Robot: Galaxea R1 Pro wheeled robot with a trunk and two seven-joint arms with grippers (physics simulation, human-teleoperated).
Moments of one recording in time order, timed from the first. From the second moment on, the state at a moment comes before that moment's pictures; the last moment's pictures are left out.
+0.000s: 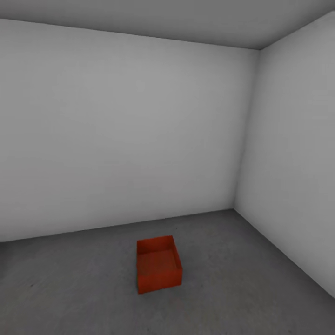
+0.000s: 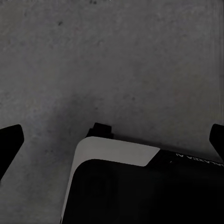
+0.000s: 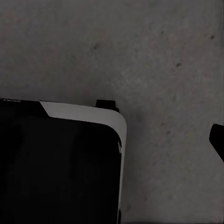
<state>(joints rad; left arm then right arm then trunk) -0.26 -0.02 0.04 0.00 0.18 -0.02 0.11 -0.11 -0.04 0.31 0.03 -0.23 -0.18 0.01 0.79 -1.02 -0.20</state>
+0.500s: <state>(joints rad) -0.26 -0.01 0.04 0.00 0.18 -0.02 0.11 -0.11 -0.04 0.31 0.03 -0.23 -0.18 0.01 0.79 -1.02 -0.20</state>
